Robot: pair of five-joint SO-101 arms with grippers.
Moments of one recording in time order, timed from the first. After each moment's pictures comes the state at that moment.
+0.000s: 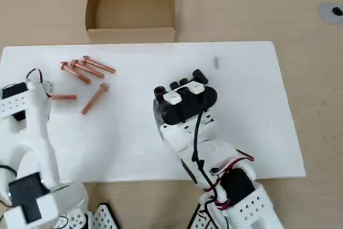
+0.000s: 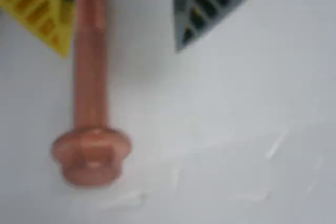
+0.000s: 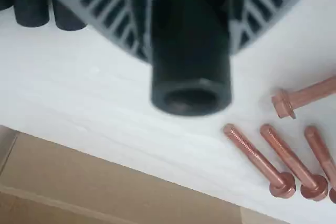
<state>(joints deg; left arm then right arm) -27.1 -9.7 33.2 54.9 50.9 -36.2 -87.5 77.2 37.8 -10.9</state>
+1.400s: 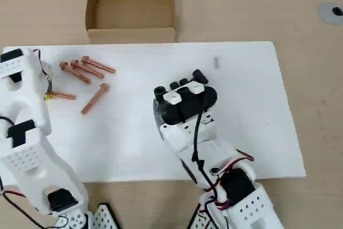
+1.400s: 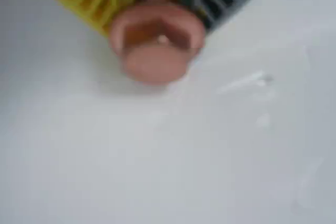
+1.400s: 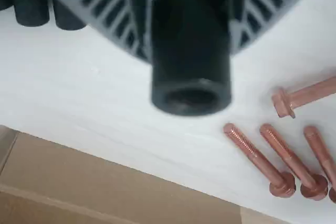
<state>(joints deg) -27.0 27.5 -4.5 67.1 45.1 -36.2 -87.5 77.2 37.8 -10.9</state>
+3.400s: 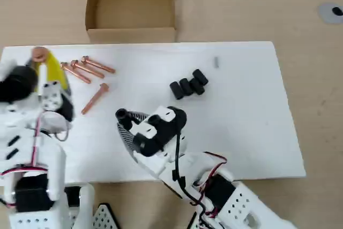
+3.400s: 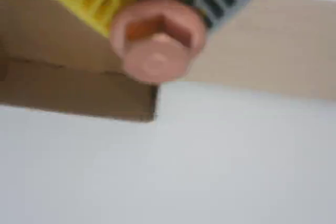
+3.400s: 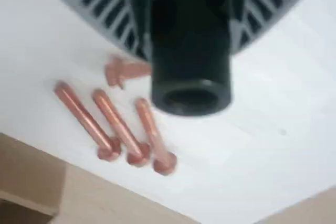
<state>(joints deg) -7.6 -83.0 53.7 36.9 -5.8 -54.3 -87.5 89.2 18.2 -13.5</state>
